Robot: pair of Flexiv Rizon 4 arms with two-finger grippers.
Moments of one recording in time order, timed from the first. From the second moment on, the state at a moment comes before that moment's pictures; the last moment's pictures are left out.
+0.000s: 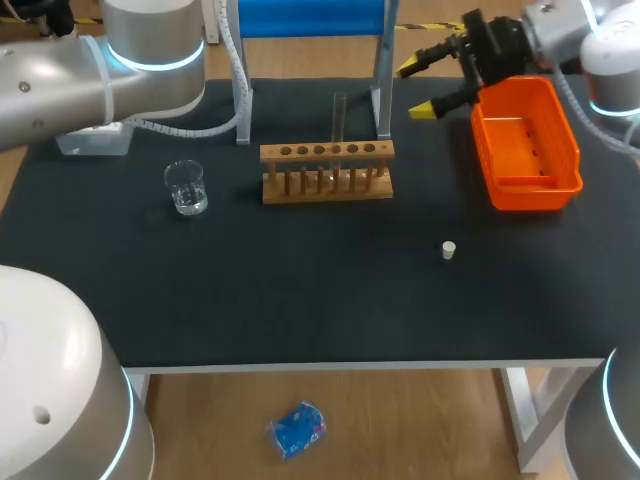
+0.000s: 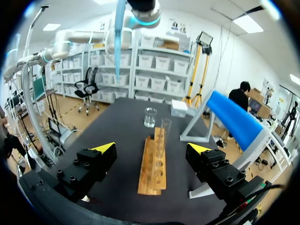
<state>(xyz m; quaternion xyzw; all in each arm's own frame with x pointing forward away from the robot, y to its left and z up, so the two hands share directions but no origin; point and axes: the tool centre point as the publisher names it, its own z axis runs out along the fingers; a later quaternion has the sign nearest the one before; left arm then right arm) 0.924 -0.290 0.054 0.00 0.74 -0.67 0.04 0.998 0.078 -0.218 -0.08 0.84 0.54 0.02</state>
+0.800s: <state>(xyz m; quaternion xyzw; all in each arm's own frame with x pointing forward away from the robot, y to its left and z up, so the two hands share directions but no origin) 0.833 -0.283 0.014 0.00 0.74 -0.67 0.04 0.883 0.049 -0.180 -0.08 0.76 0.65 0.00</state>
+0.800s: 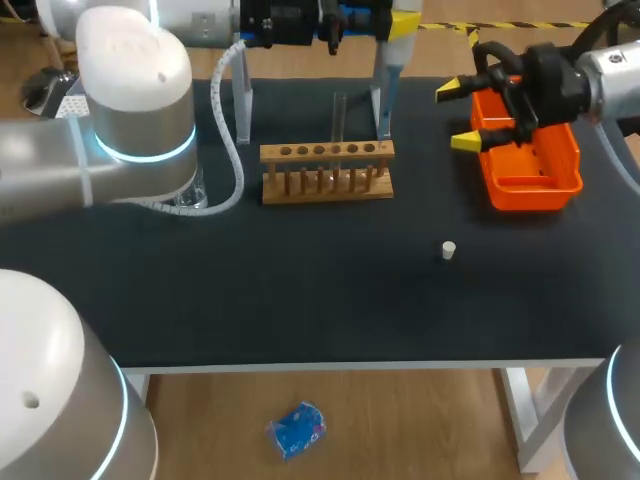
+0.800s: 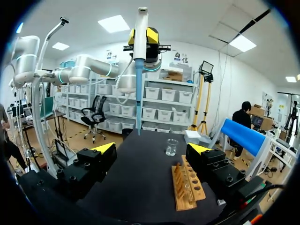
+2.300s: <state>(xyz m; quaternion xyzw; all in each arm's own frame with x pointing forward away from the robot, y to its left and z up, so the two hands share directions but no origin) 0.793 -0.283 -0.075 0.01 0.73 -0.69 0.01 0.802 0.071 -0.206 -0.06 0.70 0.71 -0.04</state>
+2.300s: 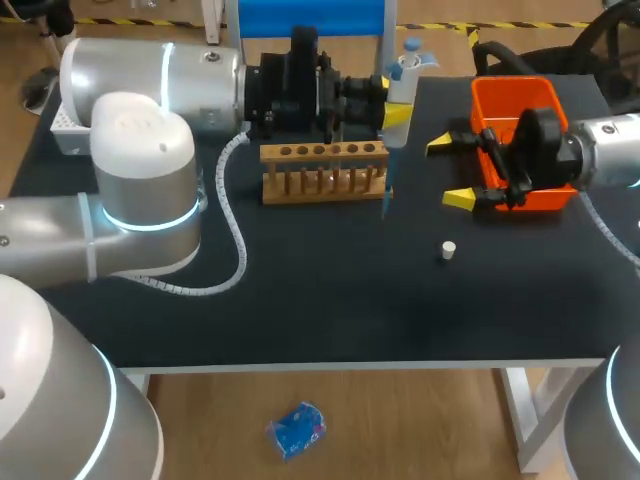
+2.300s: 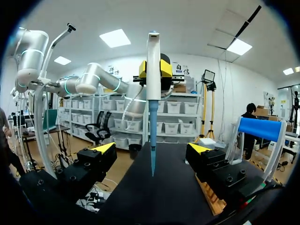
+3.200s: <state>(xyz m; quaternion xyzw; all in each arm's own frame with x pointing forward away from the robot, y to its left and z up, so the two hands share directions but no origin) 0.805 -0.275 -0.110 -0.01 0.72 -0.69 -0.01 0.801 0.097 -0.174 -0.06 0.71 0.70 -0.02</state>
